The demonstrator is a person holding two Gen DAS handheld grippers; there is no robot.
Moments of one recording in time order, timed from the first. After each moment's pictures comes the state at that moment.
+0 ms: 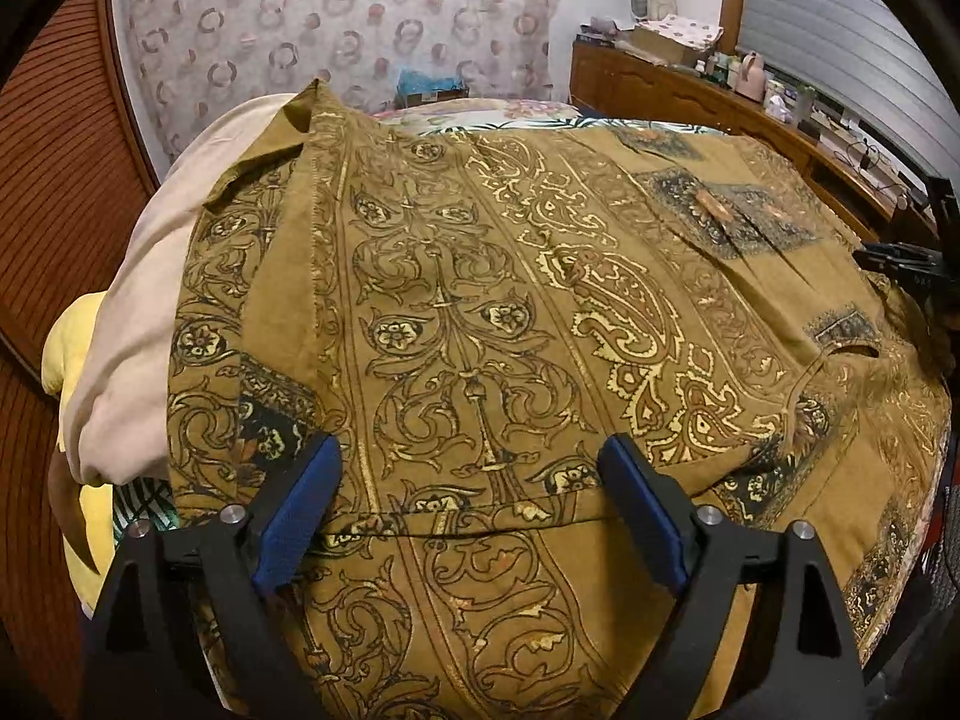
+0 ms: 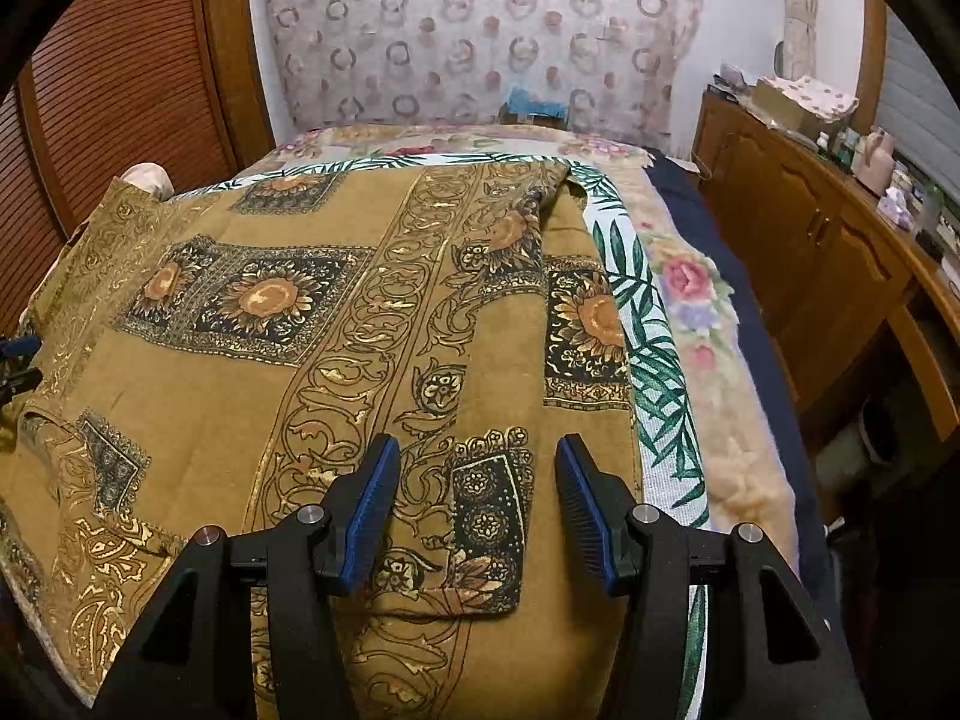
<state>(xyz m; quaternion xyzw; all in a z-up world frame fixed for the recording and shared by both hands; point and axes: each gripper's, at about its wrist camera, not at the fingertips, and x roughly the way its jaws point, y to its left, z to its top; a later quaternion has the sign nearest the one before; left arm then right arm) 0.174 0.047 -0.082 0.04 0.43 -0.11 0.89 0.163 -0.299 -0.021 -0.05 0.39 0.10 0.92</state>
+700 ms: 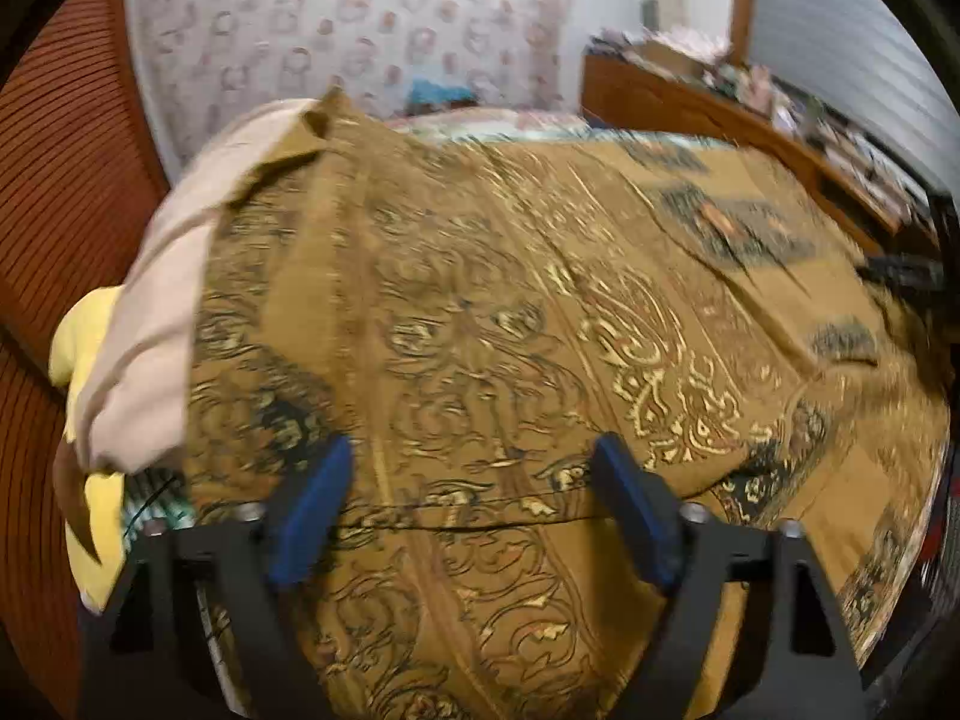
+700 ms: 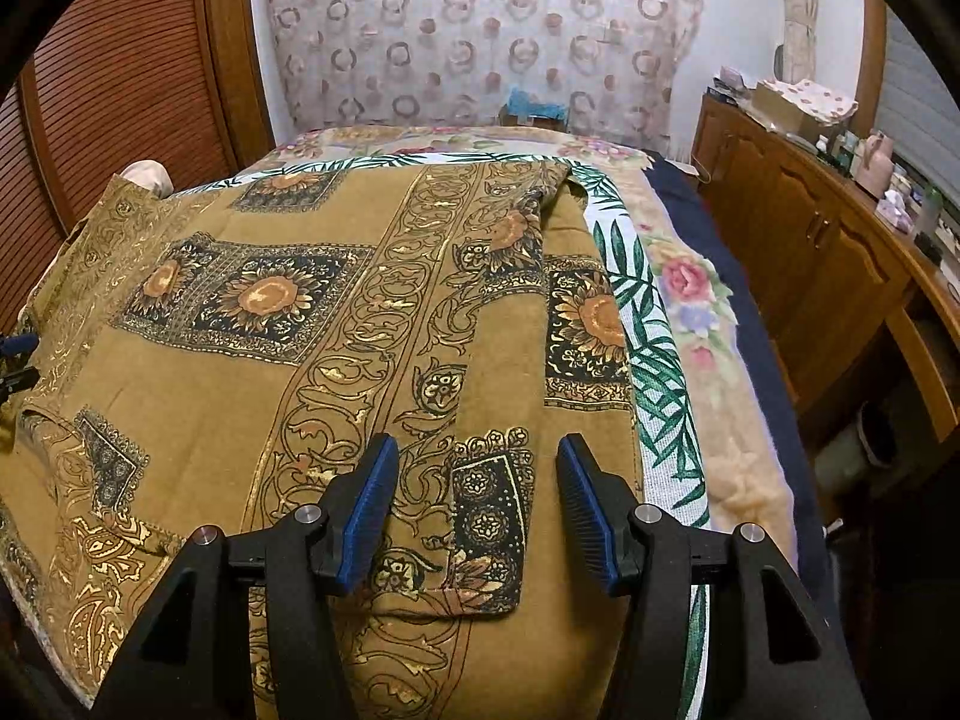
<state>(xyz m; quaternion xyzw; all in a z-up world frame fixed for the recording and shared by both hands) 0.166 0.063 -0.076 0.02 0.42 -0.09 0.90 0.163 -0.296 -0.024 -0.06 0.39 0.10 0.92</state>
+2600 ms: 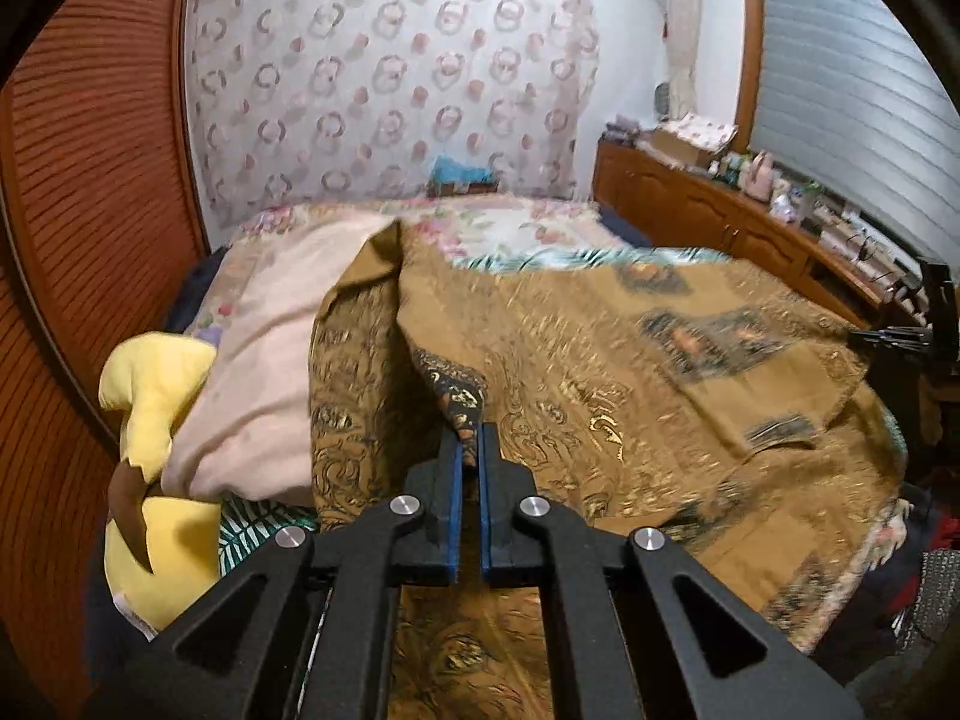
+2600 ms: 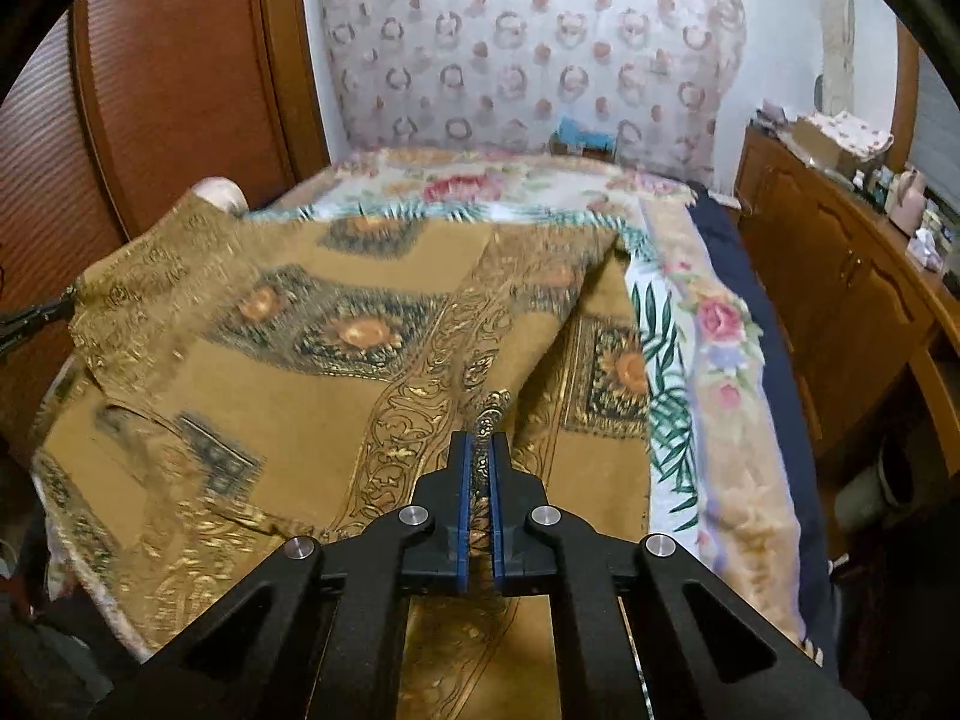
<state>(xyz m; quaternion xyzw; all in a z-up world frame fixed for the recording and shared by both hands) 0.123 0.086 -0.002 -0.01 0.33 -0.09 0.94 0.119 -0.290 0.019 -0.06 0.35 0.16 0.92</state>
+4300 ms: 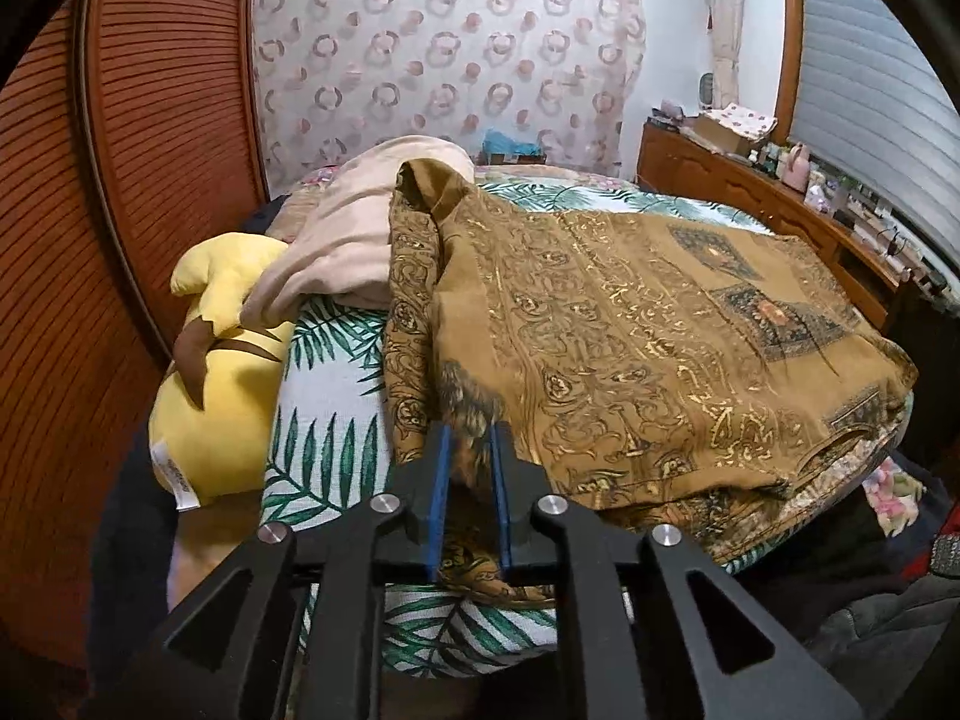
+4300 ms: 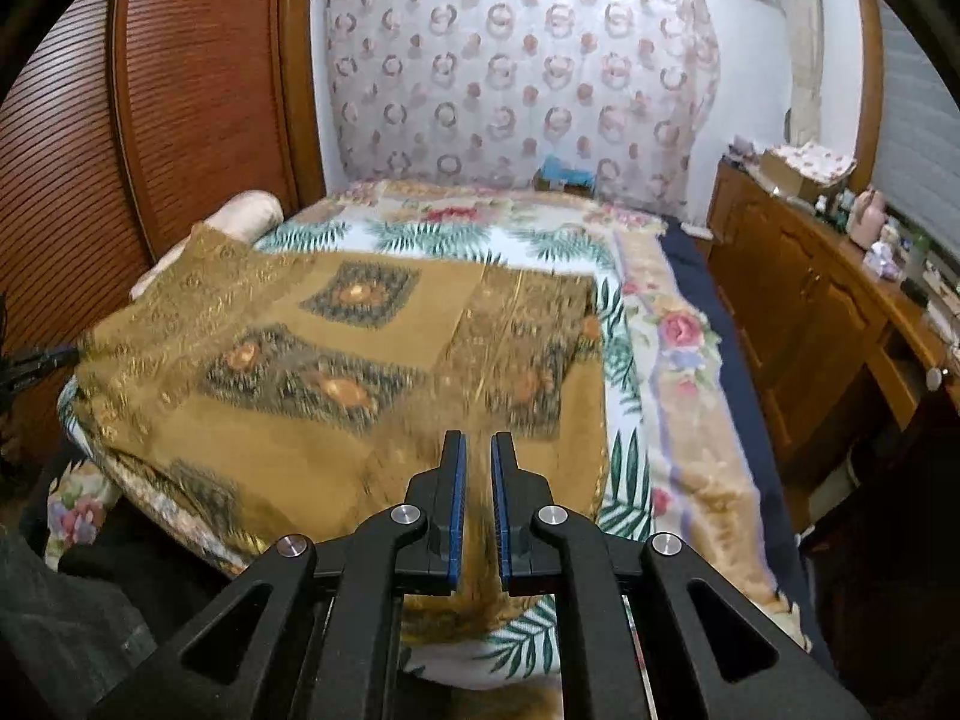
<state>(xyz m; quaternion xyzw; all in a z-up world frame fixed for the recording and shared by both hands) 0.020 0.093 -0.043 -0.02 0.36 -0.01 0.93 -0.015 -0.305 0.019 -0.07 0.31 0.14 0.94</state>
